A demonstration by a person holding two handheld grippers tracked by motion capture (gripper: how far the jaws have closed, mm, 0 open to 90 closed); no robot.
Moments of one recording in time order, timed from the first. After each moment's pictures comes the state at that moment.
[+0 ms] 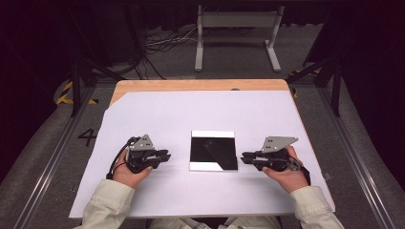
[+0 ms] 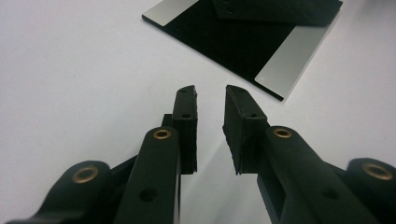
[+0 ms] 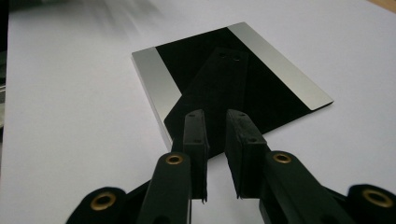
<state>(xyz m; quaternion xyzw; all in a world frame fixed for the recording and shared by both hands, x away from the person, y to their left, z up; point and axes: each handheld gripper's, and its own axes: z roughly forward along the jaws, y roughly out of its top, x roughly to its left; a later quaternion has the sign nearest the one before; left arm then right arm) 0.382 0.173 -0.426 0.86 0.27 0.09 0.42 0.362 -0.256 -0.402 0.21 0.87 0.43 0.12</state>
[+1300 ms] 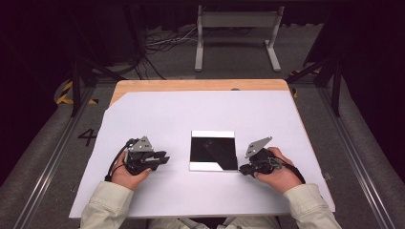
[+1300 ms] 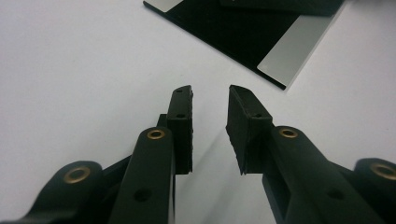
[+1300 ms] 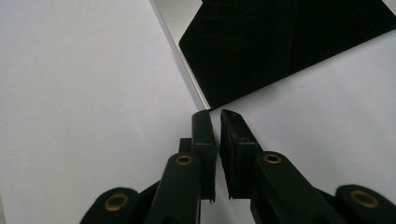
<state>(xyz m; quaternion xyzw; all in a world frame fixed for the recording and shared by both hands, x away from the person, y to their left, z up) 0.378 0.177 -0.430 0.86 0.28 0.09 0.41 0.368 -0.228 -0.418 0.22 0.94 0.27 0.05</state>
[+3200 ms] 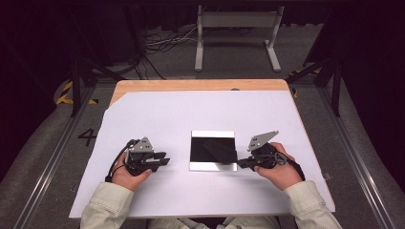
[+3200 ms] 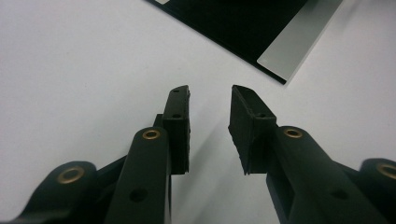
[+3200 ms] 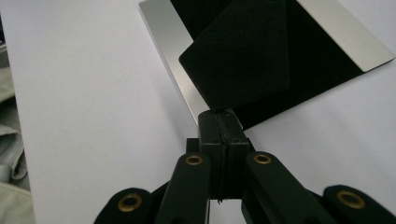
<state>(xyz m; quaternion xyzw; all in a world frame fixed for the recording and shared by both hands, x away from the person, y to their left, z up) 0.378 0.176 -0.433 0.86 0.28 0.08 0.41 0.370 -0.229 -0.396 0.23 0.91 0.33 0.05</state>
